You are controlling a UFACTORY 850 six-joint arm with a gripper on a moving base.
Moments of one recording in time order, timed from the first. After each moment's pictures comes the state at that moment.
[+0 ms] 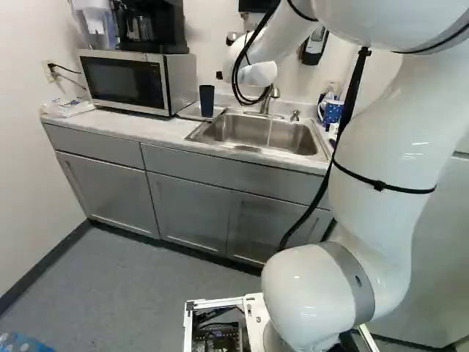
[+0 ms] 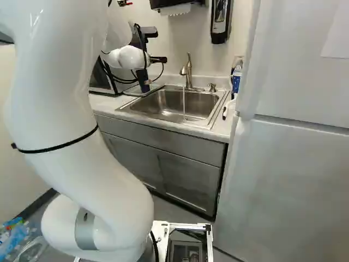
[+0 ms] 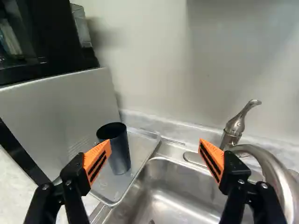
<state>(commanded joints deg) 5.1 -7.8 -63.5 3.8 25.6 -2.4</state>
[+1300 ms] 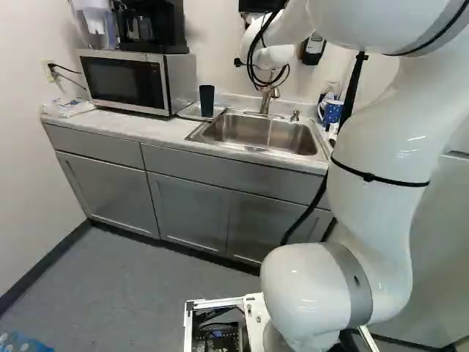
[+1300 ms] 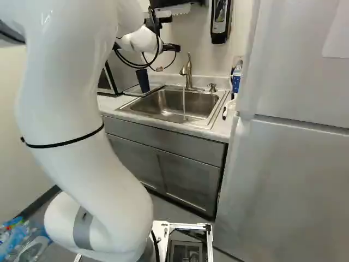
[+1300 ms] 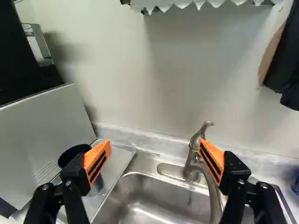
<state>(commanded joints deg) -1.6 -11.1 -74.7 3.8 17.2 -2.4</state>
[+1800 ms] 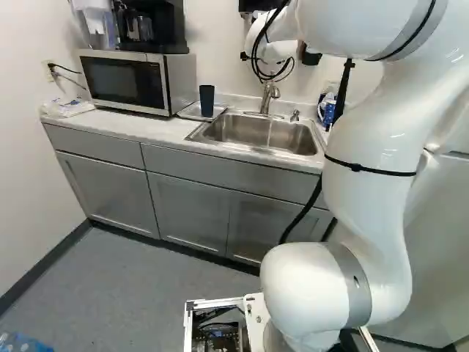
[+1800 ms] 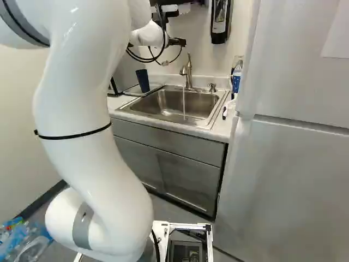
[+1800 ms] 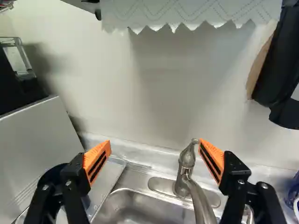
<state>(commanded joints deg) -3.7 -16.0 -82.7 3.8 14.9 -2.4</state>
